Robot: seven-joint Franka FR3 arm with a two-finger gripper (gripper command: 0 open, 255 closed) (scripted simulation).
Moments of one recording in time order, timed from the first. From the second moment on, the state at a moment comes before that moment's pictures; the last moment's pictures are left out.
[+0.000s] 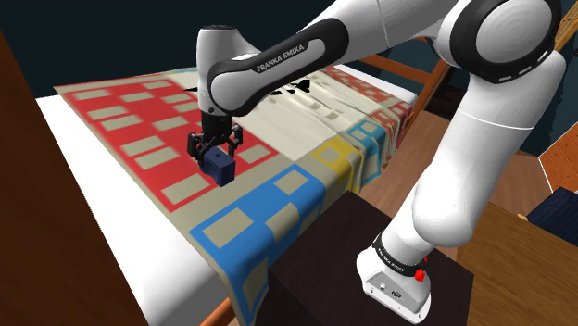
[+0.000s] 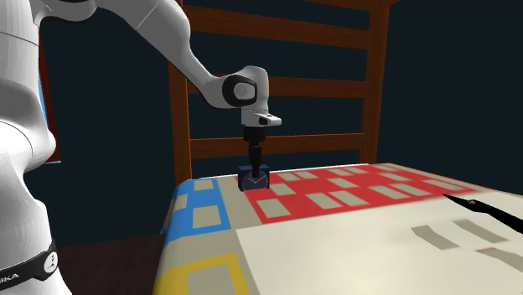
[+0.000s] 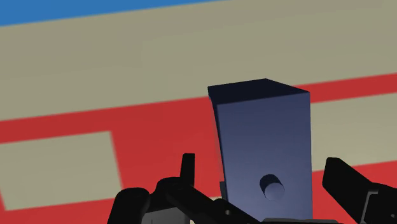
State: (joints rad) arm 0.13 0.15 0.28 -2.10 -0.03 2.23 0.54
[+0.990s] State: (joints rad) arm 0.13 0.15 0.28 -2.11 -0.03 2.25 0.54
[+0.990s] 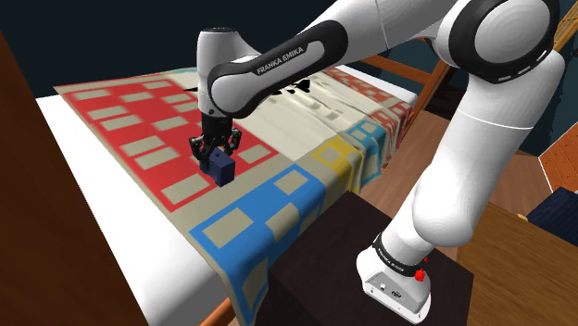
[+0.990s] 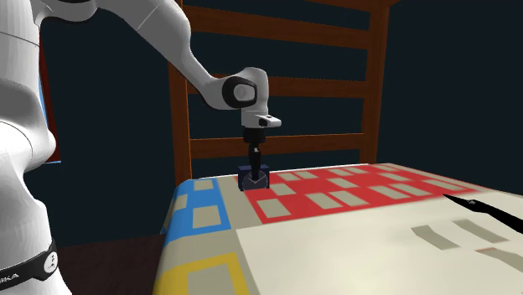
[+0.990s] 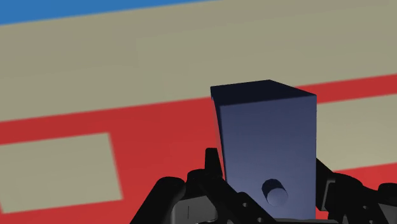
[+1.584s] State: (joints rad) arm 0.13 0.11 0.28 -2.07 -0.01 2.17 0.54
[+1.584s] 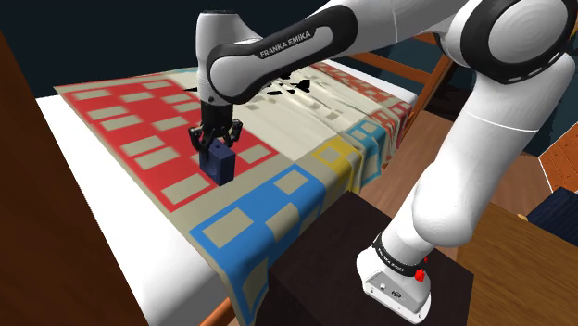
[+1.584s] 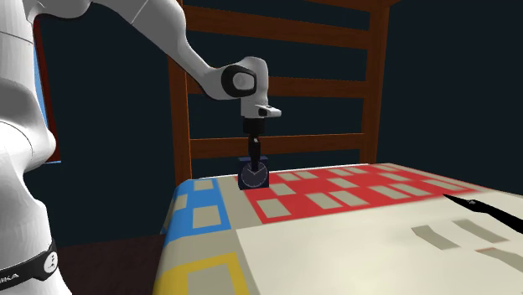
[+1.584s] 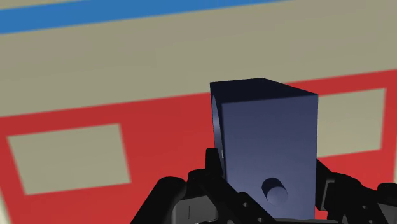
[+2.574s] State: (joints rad) arm 0.13 0.04 0.28 -1.95 0.01 1.98 0.52
